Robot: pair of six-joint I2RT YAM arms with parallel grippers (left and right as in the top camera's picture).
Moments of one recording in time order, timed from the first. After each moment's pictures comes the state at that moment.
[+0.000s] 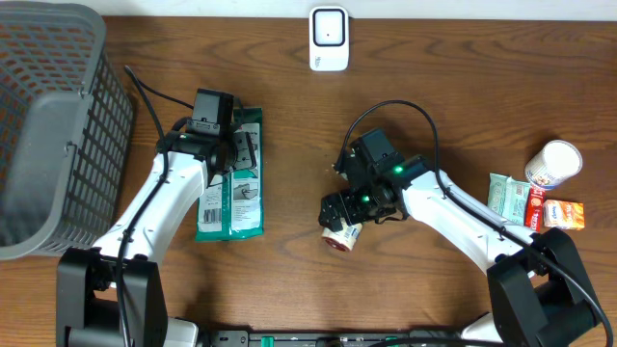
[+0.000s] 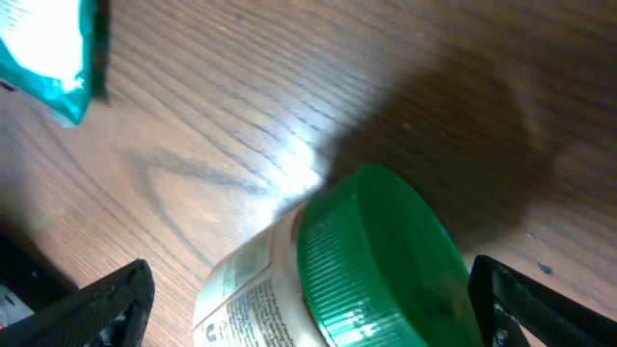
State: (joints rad) left arm -0.19 1.60 1.07 -0.61 0.01 -0.38; right arm 0.54 1.68 1.01 -0.66 -0.39 0.23
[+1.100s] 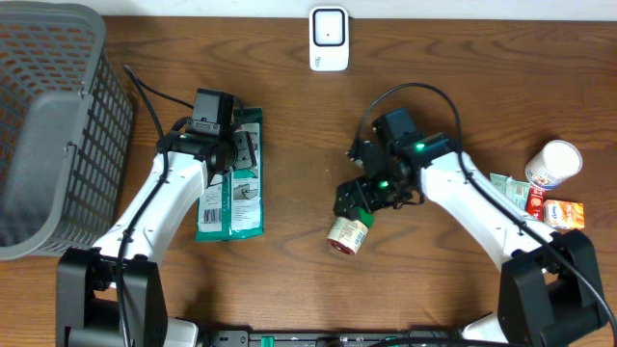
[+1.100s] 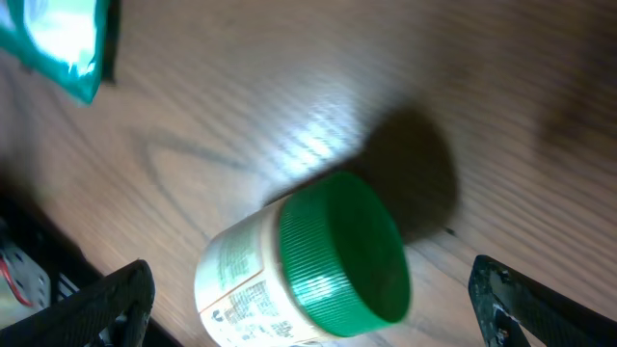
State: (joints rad) left arm -0.19 1.60 1.07 -0.61 0.01 -0.38; right arm 0.44 1.67 1.13 -0.86 -0.41 0.04
